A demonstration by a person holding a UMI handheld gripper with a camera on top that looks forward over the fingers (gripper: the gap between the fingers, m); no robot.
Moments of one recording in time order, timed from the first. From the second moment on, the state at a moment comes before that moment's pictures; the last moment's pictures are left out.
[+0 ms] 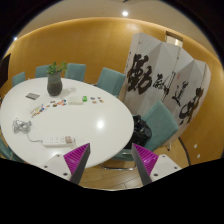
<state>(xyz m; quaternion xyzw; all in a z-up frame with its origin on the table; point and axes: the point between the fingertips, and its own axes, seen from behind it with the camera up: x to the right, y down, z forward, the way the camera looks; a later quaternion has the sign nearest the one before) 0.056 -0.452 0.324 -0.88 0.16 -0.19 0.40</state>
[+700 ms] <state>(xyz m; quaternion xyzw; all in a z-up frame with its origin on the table) -0.058 -0.344 0.076 -0.89 0.11 -0.05 0.44</state>
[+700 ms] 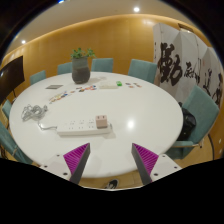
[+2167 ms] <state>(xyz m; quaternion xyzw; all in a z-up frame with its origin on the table) 0.095 -0.182 0.094 -0.84 0.16 -0.10 0.50</state>
